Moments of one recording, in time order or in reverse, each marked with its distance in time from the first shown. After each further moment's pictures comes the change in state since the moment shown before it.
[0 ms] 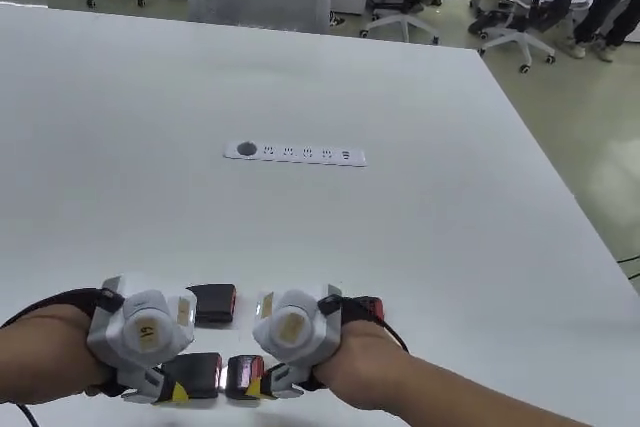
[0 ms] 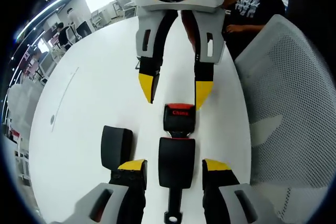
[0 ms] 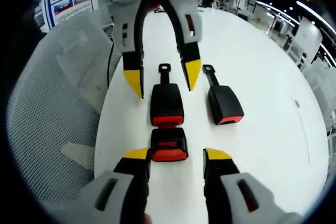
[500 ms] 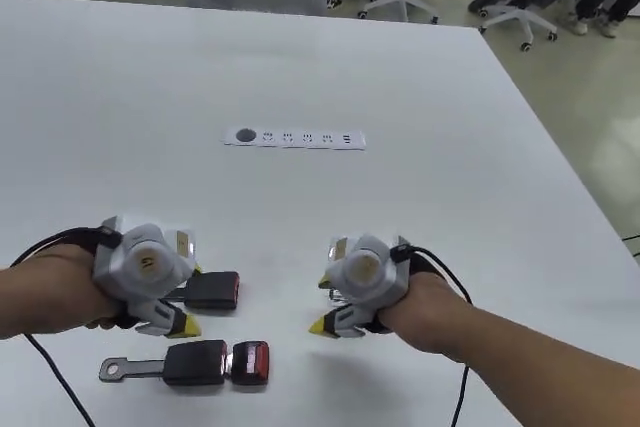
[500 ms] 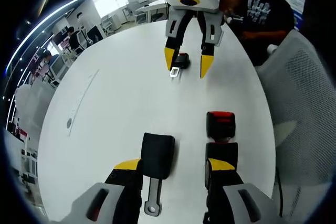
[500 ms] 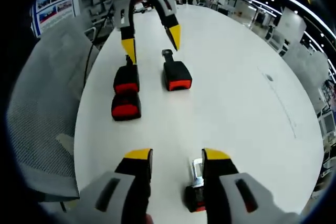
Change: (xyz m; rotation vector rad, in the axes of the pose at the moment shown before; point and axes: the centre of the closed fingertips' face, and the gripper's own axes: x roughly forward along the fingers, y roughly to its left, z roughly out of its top) left arm 0.002 0.070 0.008 0.004 -0.024 0.086; right arm -0.043 -0.069 -0.069 0.098 0.034 -0.111
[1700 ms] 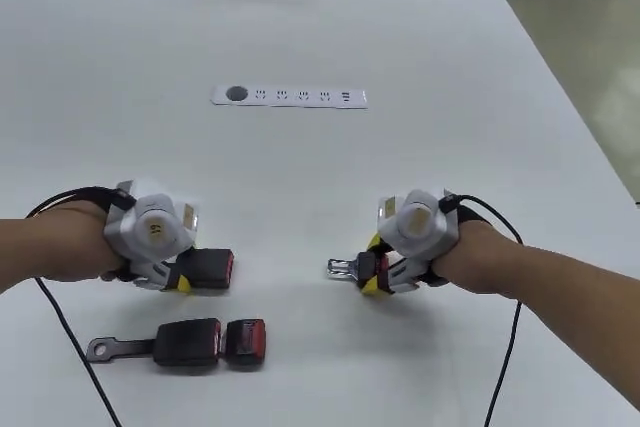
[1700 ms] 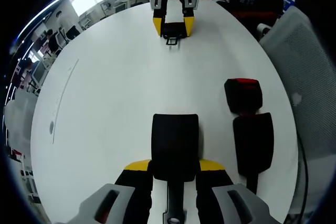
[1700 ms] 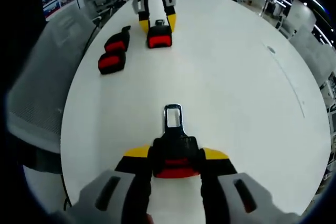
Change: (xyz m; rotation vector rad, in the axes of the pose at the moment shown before) left arm 0.046 0.019 -0.032 0.130 0.103 -0.120; right arm 0.007 -0.031 -0.071 -0.007 0.101 0.102
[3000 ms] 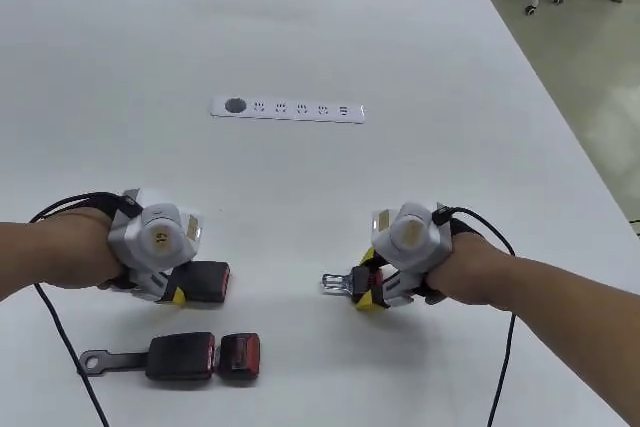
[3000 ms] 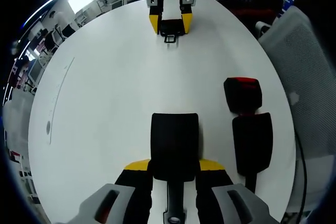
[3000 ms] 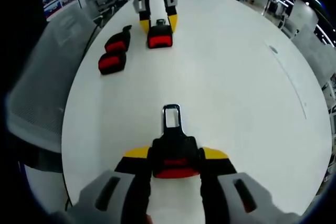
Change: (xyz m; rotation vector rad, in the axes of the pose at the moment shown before) left arm -0.002 -0.003 0.003 -0.010 0.027 -0.030; right arm 0.001 0.000 0.002 -0.006 0.010 0.021
